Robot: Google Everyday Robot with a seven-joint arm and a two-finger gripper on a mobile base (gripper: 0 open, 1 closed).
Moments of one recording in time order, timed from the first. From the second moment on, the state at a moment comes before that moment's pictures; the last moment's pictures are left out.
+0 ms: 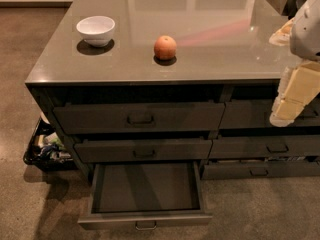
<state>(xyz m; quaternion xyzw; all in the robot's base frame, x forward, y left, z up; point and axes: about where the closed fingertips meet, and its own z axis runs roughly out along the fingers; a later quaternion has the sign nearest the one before) 0.438 -0.217 0.976 -0.60 0.78 -0.03 0.16</state>
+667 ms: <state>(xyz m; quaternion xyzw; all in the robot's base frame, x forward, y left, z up) 0.444 -0.214 0.975 -0.61 0.78 -0.03 0.16</state>
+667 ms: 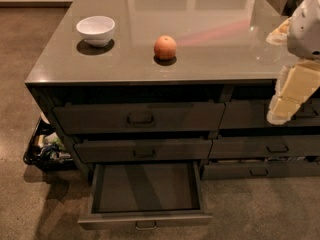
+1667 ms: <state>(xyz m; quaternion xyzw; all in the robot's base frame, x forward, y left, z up) 0.532 -0.150 0.953 -0.64 0.73 0.05 0.24</state>
